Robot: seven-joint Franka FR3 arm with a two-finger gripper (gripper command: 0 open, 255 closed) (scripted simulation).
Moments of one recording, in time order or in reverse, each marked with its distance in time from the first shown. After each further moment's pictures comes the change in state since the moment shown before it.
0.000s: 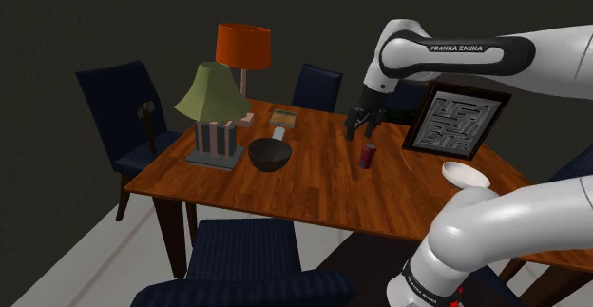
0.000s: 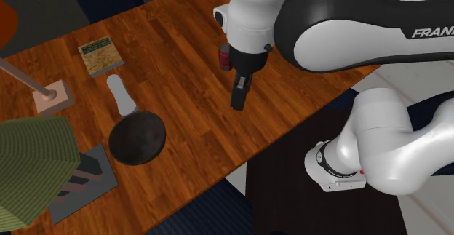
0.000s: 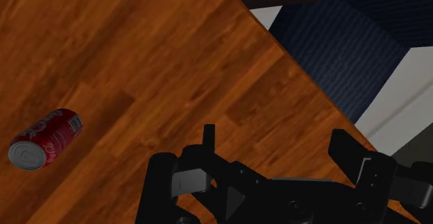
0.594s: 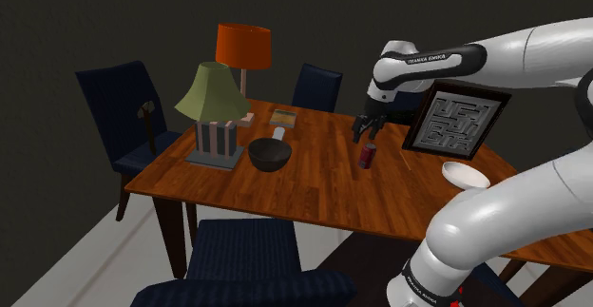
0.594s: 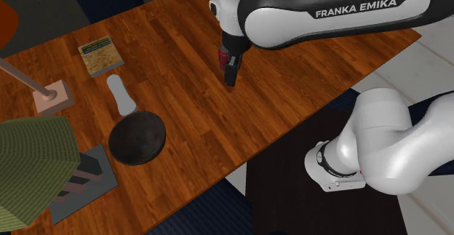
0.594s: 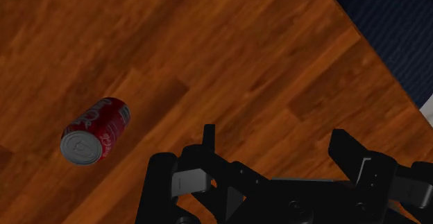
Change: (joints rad) arm -0.054 0.206 -0.158 0.035 -0.079 0.164 -0.186
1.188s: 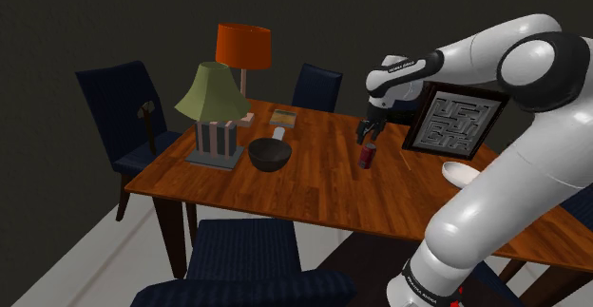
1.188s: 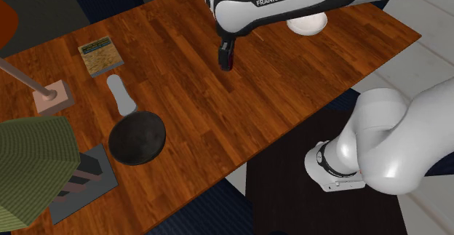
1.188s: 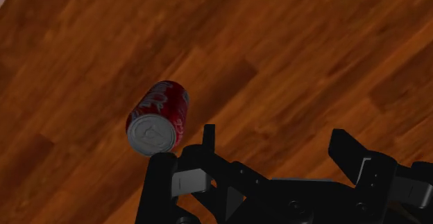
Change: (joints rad) arm -0.021 0.292 -0.145 0.135 0.028 0.150 -0.202
